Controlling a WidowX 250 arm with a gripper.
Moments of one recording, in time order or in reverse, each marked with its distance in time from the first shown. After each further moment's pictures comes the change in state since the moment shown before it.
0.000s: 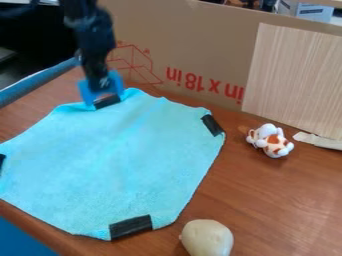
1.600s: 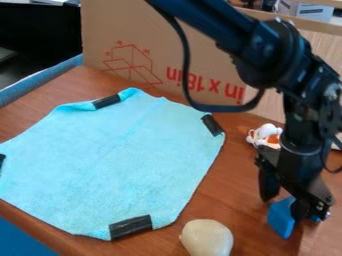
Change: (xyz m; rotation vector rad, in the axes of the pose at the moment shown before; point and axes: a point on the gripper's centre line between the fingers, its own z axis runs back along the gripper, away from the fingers) arm 0.132 -0.263 -0.058 -0.119 0.027 0.136
